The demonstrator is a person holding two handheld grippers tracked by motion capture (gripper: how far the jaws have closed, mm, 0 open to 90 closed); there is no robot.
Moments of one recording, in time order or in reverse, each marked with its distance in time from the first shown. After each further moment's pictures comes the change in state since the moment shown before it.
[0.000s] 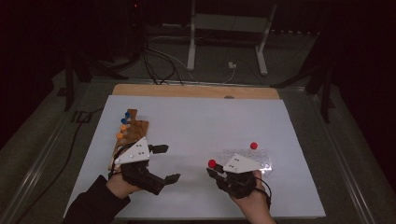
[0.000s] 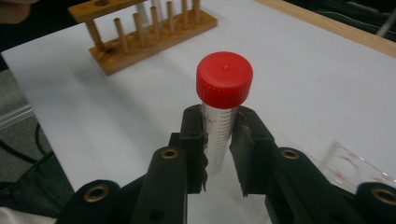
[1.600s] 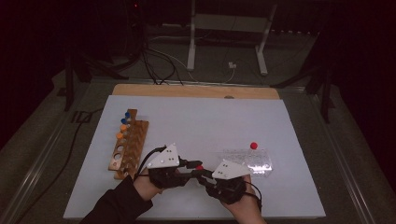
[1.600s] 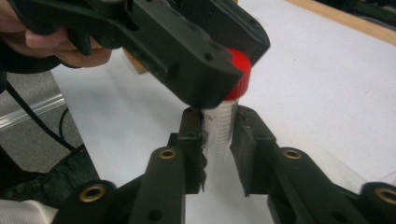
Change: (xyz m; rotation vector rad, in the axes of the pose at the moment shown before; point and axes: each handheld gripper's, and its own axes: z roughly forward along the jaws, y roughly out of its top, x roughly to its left) left arm -0.017 0.005 0.053 0.016 -0.081 0.053; right arm 0.020 0.001 0.011 -0.007 0.076 -0.029
